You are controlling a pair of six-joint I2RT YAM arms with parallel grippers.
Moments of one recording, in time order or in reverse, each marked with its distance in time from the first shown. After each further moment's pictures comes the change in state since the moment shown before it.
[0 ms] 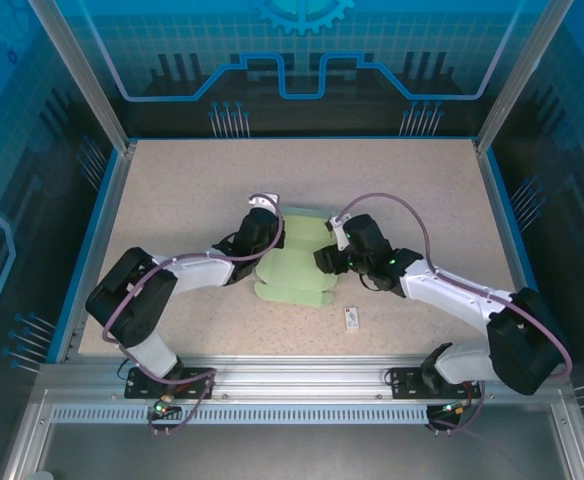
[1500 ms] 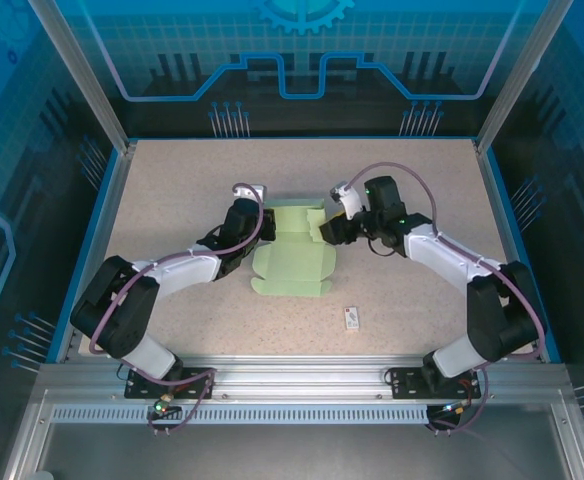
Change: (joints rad) left arm 0.070 -0.090 0.006 -0.086 0.122 -0.074; right arm -0.238 0.206 0.223 0.000 -0.428 -0.256
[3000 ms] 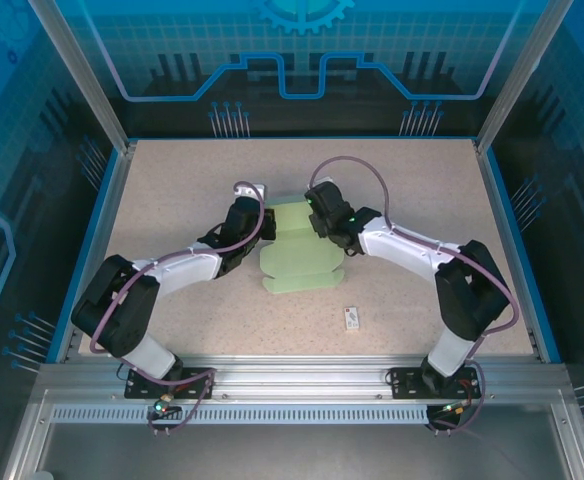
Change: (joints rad) left arm 0.001 0.007 0.024 -0.037 -0.004 0.001; right arm 0.259 0.182 0.228 -0.188 0.890 0.203
